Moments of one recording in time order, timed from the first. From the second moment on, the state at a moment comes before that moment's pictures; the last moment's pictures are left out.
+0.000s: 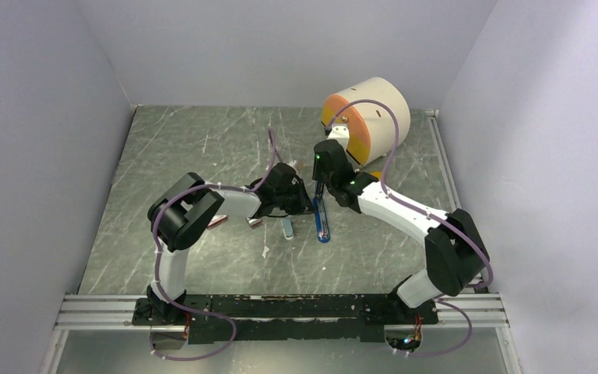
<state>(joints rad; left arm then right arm) -0.77 2.01 1.04 0.27 0.23 -0.84 0.67 1.51 1.03 -0.09 0.46 0.40</state>
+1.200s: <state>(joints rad) -0.77 2.04 1.09 0.25 0.22 -0.83 0.74 1.41 0.90 -0.06 0.61 0.54</state>
